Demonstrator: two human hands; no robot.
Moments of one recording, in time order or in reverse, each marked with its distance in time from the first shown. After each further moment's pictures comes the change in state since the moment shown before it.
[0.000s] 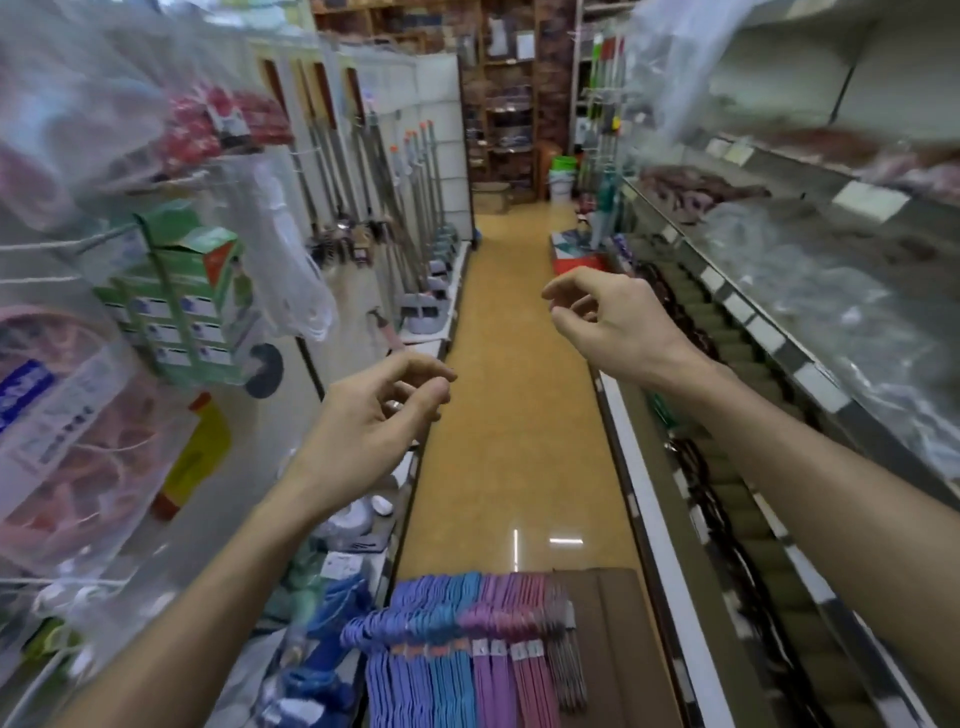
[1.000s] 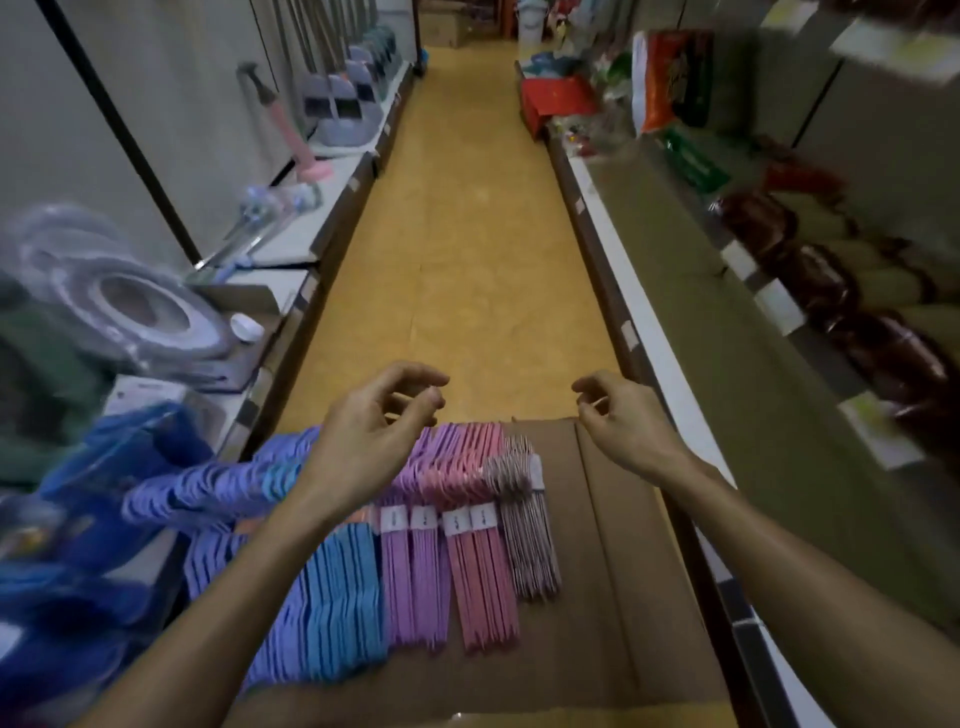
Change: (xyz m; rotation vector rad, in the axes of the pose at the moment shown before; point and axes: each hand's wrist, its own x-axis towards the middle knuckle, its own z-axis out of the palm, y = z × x) left_hand -0.168 -0.545 0.415 -0.061 -0.088 -0.253; right_hand -0.304 0.500 0.498 -0.087 -0.205 0.453
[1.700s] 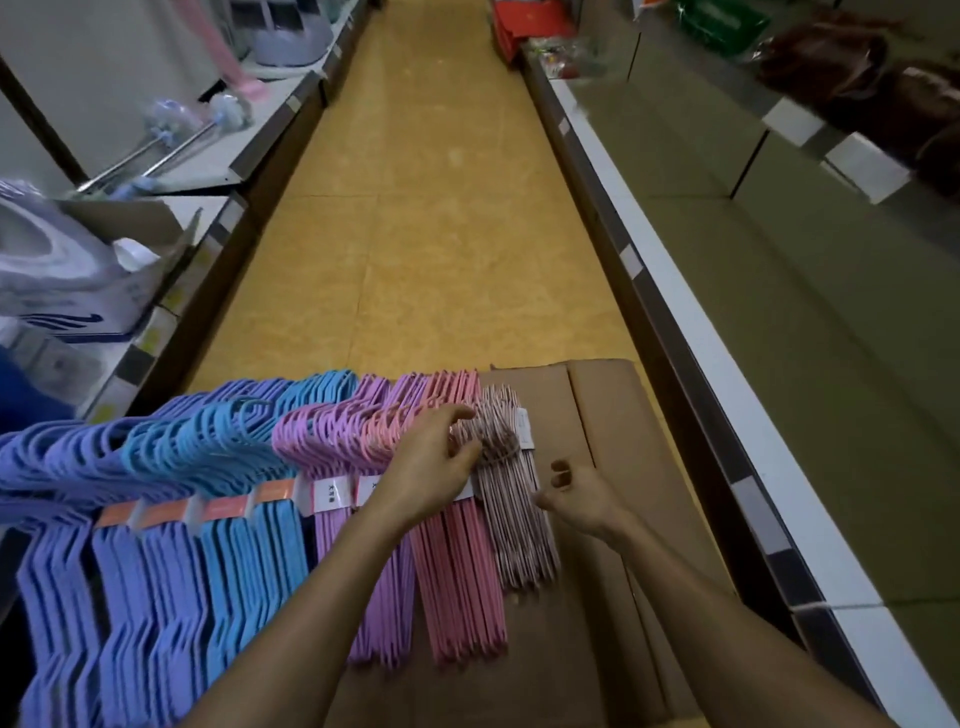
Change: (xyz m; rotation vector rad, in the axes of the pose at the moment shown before) left_hand 0.030 -0.186 0.189 0.212 -0.299 -0.151; right_hand 0.004 0.183 0.226 0.219 -0.326 0.531
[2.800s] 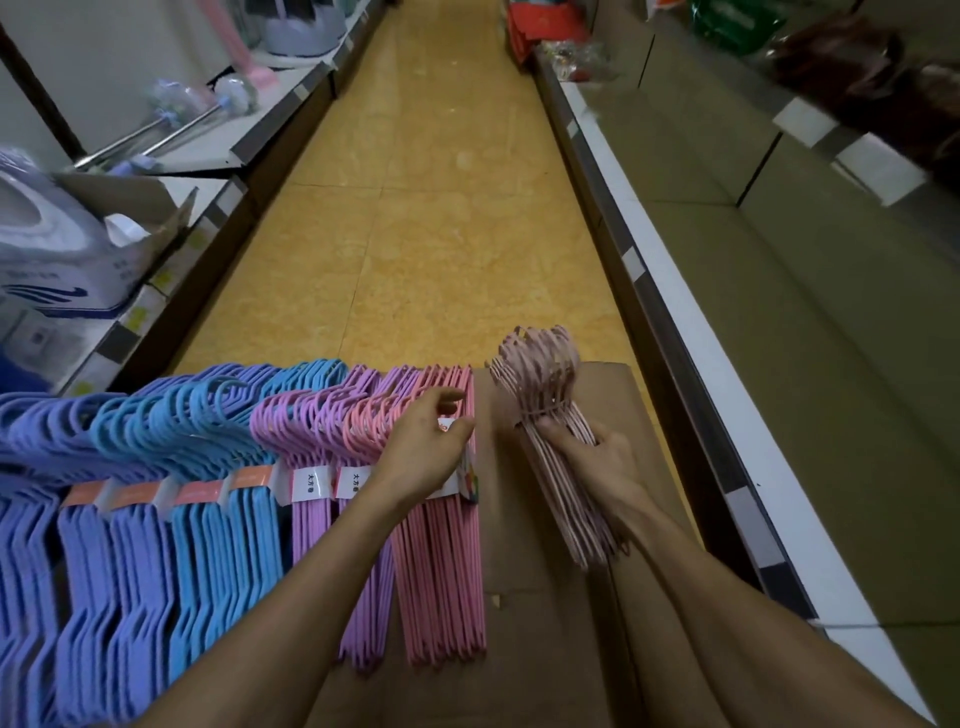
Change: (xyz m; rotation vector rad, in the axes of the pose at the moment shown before) left_hand 0.009 0.007 0.015 -0.289 0.079 -0.134; right_hand -0.018 -0.013 -0.041 0.473 0.148 -0.155
